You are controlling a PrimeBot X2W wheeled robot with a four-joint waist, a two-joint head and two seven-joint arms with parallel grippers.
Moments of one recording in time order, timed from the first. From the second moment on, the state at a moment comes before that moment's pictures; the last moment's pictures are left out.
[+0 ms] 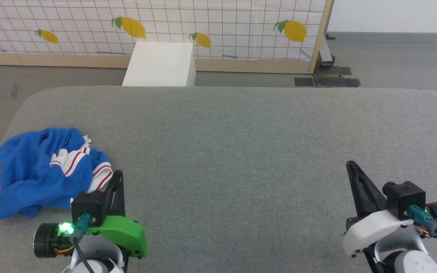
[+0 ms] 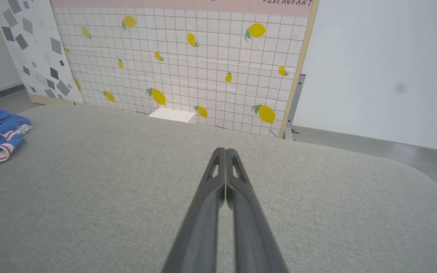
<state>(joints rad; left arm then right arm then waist) -0.01 0.06 0.00 0.00 -0.01 -0.01 0.00 -0.01 -0.05 0.00 0.01 0.01 0.13 0.00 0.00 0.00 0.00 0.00</state>
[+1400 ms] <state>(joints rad) -0.01 0.06 -0.03 0.05 -0.04 0.01 -0.06 -0.01 -0.05 0.00 0.07 0.08 0.13 -0.06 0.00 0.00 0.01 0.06</state>
